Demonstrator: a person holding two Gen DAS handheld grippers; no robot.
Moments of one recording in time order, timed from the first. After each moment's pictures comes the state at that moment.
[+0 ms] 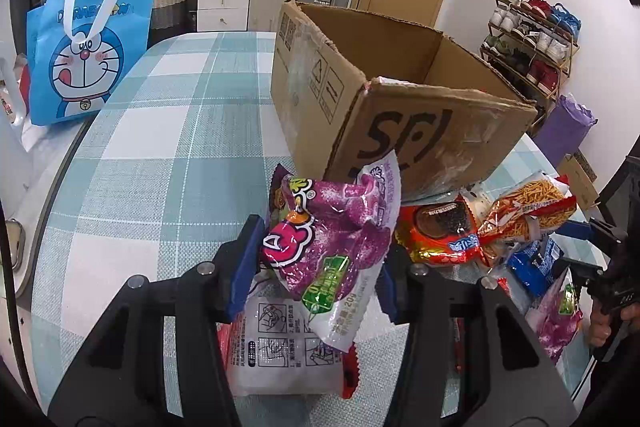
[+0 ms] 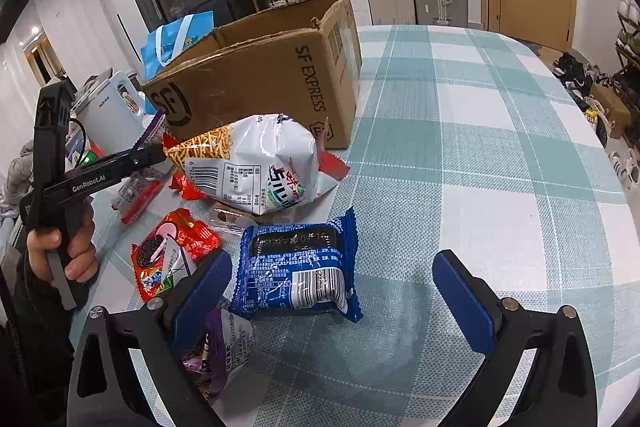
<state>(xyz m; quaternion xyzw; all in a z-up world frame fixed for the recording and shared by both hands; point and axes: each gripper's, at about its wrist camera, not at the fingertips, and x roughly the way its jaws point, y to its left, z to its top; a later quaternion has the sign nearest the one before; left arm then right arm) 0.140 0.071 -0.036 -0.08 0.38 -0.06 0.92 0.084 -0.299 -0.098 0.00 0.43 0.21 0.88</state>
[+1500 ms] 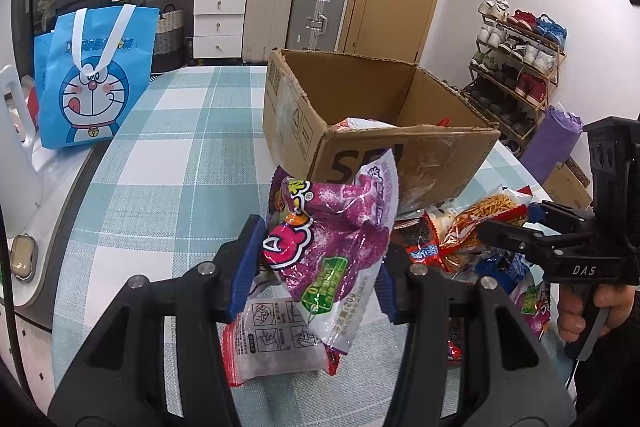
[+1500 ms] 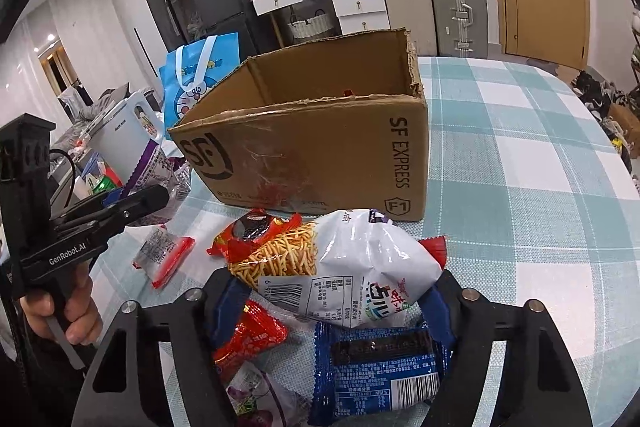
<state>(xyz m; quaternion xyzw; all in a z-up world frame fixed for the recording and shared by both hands) 0.107 0.071 0.002 -0.07 0.33 -0.07 0.94 0.111 -0.239 -0.080 0.01 0.39 0.24 0.89</state>
